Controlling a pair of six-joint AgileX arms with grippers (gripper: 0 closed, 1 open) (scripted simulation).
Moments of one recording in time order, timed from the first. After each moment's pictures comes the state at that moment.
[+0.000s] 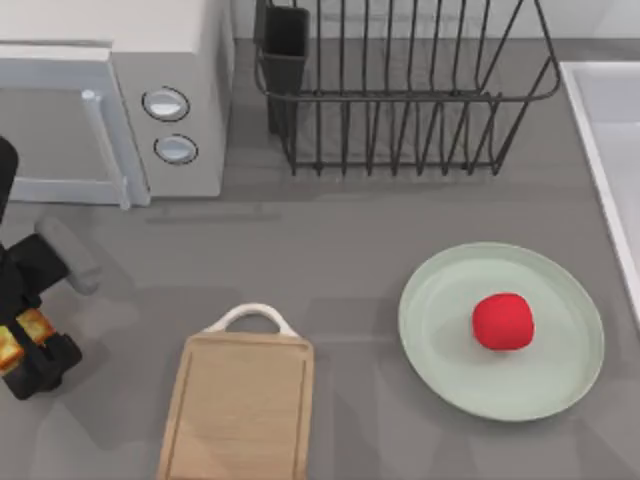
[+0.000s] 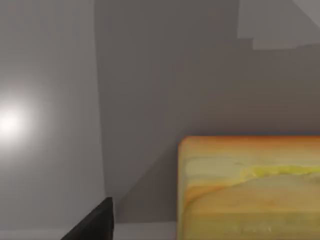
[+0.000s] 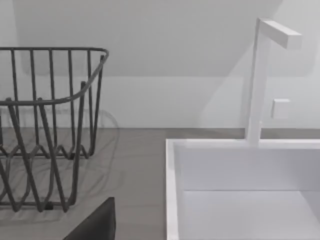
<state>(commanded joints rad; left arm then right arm) 0.01 1.80 0.93 -0.70 0.00 0.86 0.00 0.00 0.00 0.00 0.00 0.00</state>
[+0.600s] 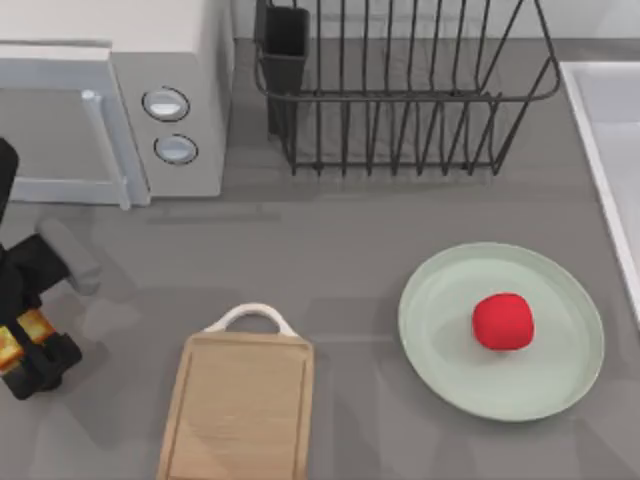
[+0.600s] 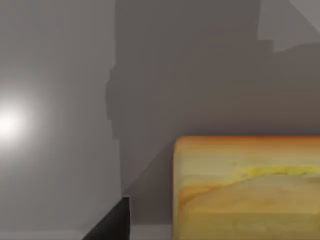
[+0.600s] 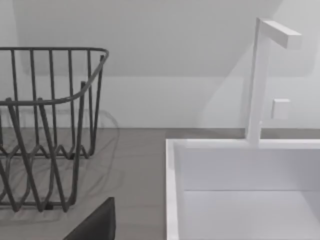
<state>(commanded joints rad) 0.01 1.80 0.93 -0.70 0.00 0.86 0.00 0.00 0.00 0.00 0.00 0.00</state>
